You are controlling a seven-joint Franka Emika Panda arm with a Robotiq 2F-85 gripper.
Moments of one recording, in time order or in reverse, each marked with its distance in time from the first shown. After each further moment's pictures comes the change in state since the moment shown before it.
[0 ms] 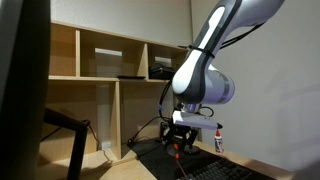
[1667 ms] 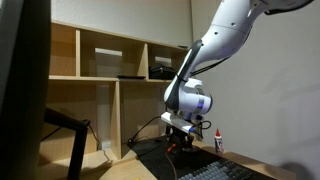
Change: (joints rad) arm -0.127 0.352 -0.041 0.392 0.254 -0.090 0.422
